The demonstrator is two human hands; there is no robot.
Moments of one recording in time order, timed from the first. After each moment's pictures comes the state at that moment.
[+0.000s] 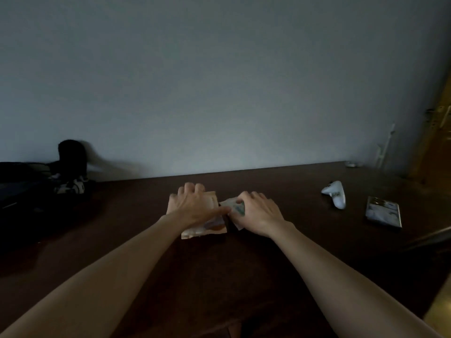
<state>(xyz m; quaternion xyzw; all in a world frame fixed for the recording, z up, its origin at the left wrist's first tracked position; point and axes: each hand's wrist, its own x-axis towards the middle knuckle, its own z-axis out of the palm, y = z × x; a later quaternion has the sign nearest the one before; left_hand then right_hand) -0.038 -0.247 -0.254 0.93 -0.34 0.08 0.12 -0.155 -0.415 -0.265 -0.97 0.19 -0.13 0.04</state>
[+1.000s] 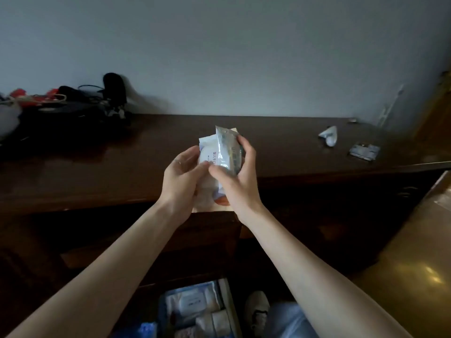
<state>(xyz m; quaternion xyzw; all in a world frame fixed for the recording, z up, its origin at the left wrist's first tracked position) -0.246 -0.067 -0.289 0.55 -0.18 -0.12 0.81 -0.319 -0.177 -0.287 -0.67 0.06 -0.35 0.65</state>
